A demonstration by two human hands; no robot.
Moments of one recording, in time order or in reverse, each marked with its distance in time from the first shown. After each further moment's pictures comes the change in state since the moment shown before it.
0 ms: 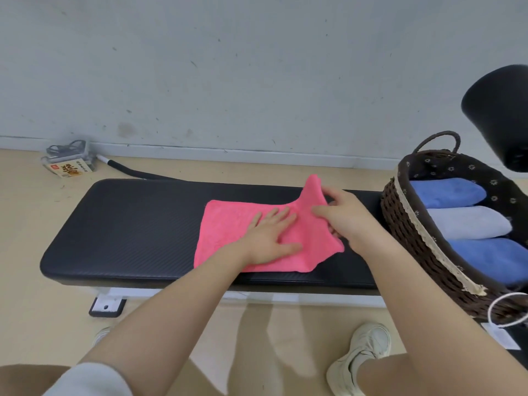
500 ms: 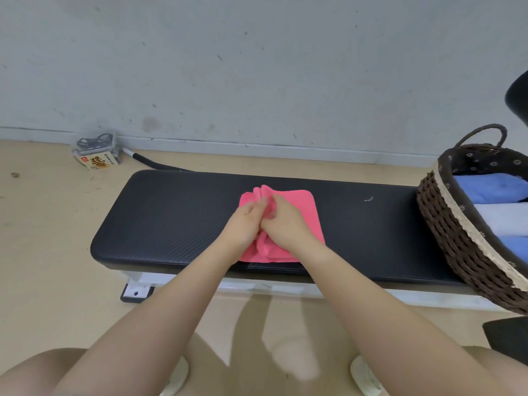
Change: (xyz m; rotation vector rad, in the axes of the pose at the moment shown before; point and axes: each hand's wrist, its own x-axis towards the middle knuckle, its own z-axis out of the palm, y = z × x) left_hand -0.065 -0.043 -0.037 -0.902 0.382 -0.354; right_hand -0.010 -0.031 0.147 -0.216 -0.166 -0.119
